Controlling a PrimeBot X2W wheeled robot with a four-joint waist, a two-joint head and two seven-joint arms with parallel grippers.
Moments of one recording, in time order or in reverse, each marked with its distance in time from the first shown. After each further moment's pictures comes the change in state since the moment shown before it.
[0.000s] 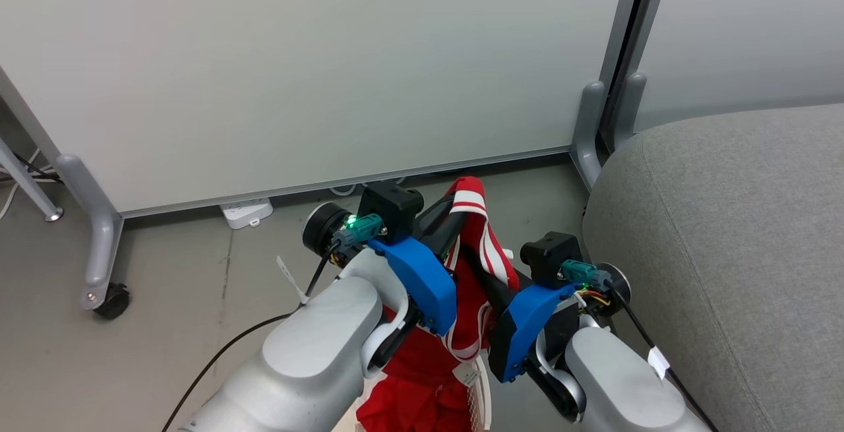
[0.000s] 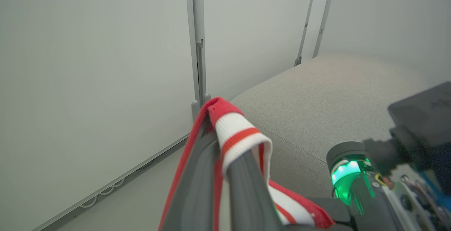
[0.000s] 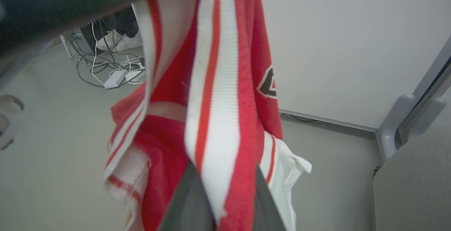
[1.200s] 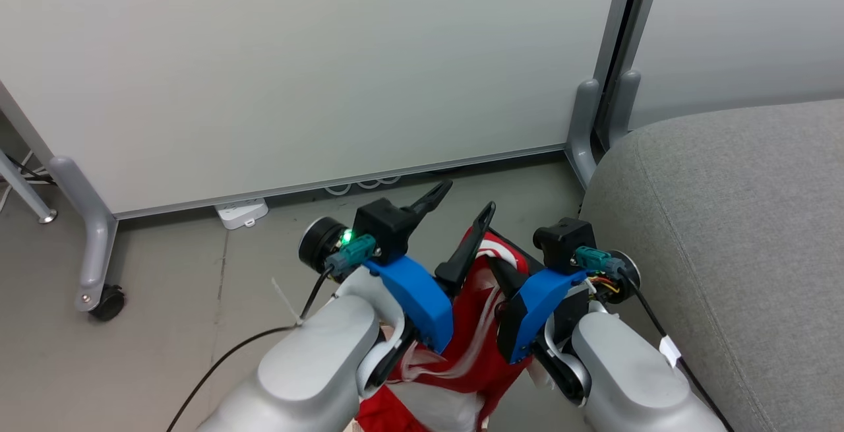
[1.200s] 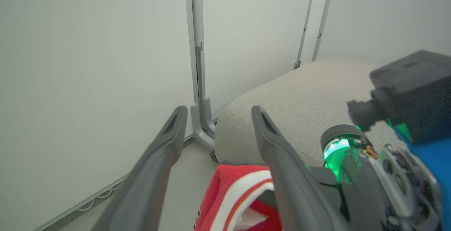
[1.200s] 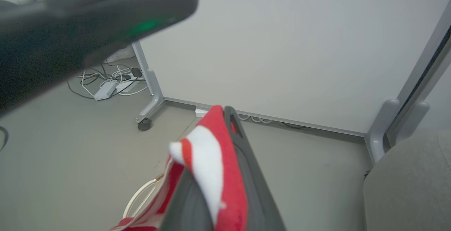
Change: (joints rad) left arm 0.041 0.021 0.008 -0.041 0.023 0.026 -0.031; right arm -0.056 0.000 -0.006 0.085 0.017 0.000 -0.071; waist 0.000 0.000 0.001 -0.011
